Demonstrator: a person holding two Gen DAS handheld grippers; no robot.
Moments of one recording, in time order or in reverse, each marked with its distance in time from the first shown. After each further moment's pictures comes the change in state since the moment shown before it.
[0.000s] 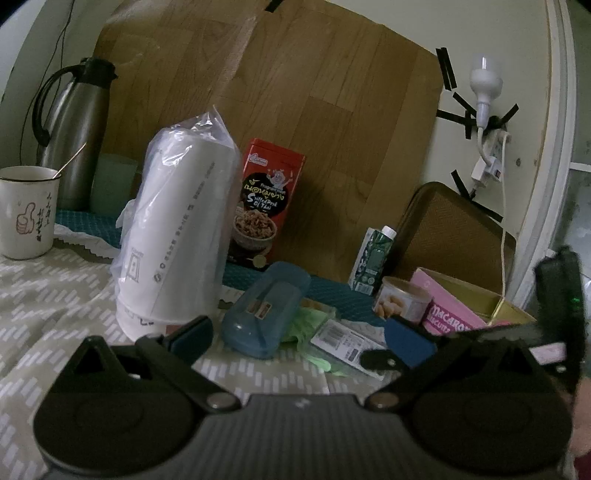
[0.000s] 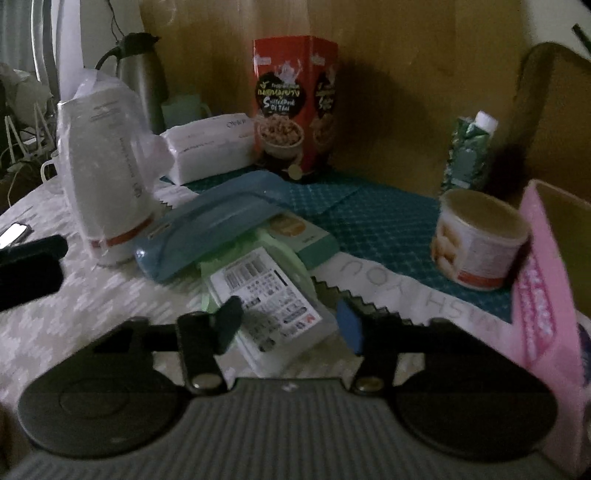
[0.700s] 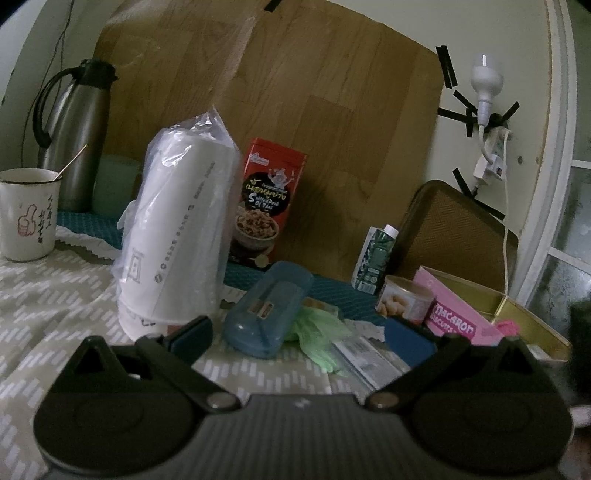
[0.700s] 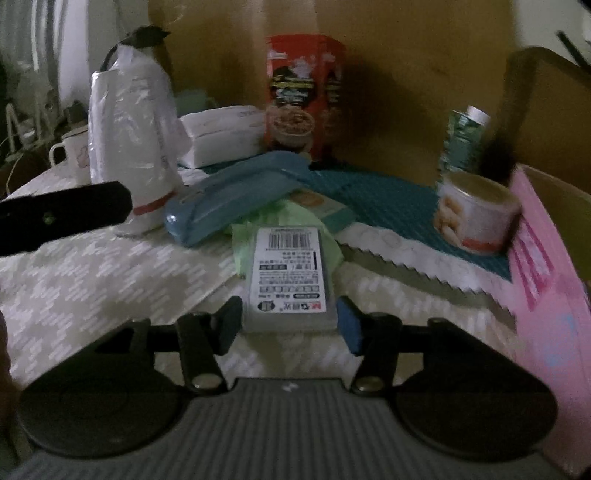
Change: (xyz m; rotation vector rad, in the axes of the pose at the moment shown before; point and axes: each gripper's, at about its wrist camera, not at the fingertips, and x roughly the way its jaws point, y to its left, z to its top) left arm -0.001 -0.002 -0.001 0.007 0.000 0.011; right arm -0.020 0.028 -0.027 0.017 -0.021 -0.051
